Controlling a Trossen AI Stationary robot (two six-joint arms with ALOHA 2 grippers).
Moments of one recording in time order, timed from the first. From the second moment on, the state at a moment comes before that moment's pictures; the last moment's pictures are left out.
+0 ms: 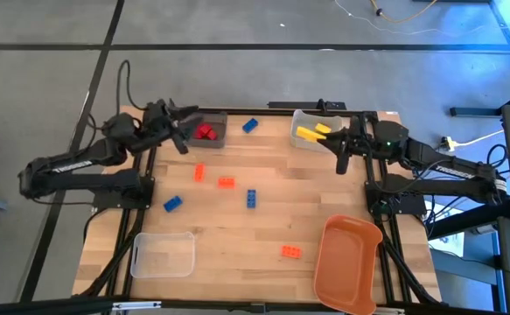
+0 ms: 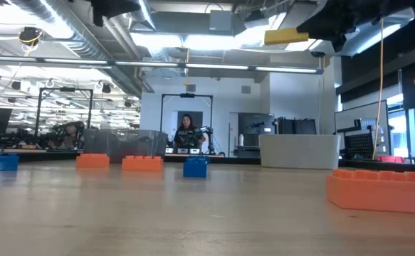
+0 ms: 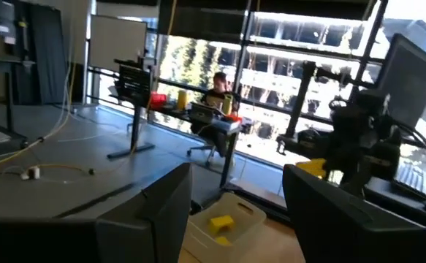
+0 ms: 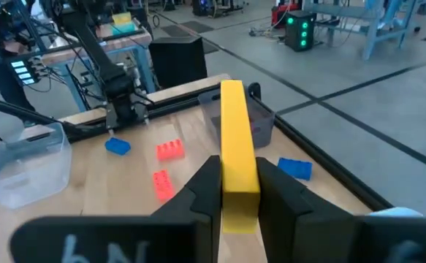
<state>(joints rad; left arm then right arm) 0.33 0.66 0.66 0.20 -0.20 -0.17 -0.29 0.67 0.67 -0.20 0.03 0.16</state>
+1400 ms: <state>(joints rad) 0.29 0.74 0.66 0.20 -0.22 -0.29 -0.67 1.85 1.48 -1.21 0.02 0.04</state>
